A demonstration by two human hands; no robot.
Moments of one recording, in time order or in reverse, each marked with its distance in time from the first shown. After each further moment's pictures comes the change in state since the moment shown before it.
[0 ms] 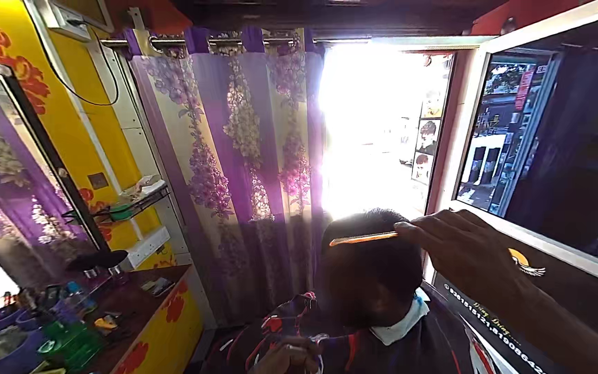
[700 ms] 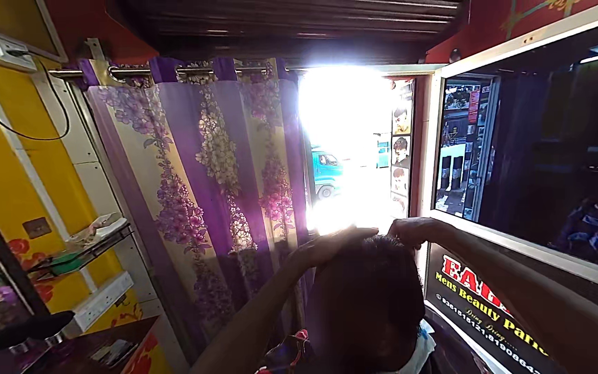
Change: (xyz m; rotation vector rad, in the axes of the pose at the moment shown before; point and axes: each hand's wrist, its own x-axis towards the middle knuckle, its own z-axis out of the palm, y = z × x) left_hand 0.299 -0.037 -0.002 0.098 -0.641 -0.044; right_hand 0.034 0.119 0.117 0.486 -1.282 0.708
